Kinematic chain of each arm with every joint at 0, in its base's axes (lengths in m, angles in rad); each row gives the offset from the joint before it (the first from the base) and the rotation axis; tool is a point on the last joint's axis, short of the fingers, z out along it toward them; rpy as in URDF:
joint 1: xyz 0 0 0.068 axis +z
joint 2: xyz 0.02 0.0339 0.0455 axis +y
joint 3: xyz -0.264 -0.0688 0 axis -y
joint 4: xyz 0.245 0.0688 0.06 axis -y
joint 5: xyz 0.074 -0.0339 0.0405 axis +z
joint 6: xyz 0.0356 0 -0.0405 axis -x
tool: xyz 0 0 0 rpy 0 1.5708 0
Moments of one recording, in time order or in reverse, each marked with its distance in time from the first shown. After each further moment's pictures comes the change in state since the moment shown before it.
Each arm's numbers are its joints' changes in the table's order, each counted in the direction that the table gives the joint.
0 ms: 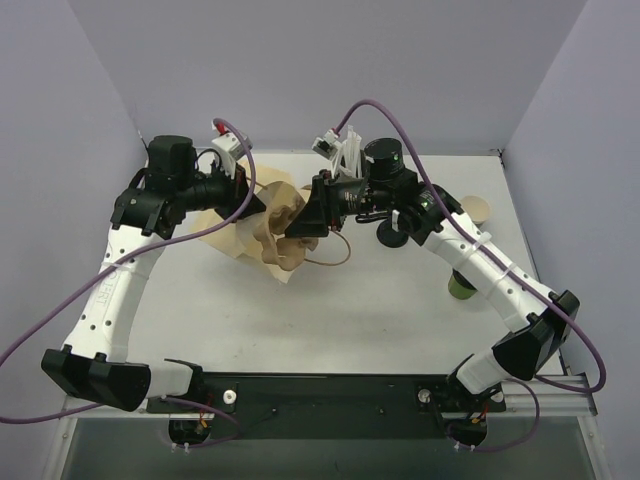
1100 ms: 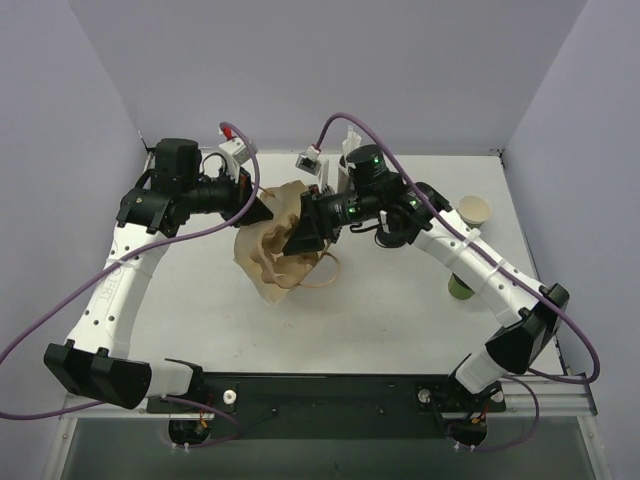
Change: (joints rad) left arm -0.007 0.013 -0.026 -0.009 -0.097 0.018; right arm 0.055 0.038 0.068 -0.198 0.000 0.123
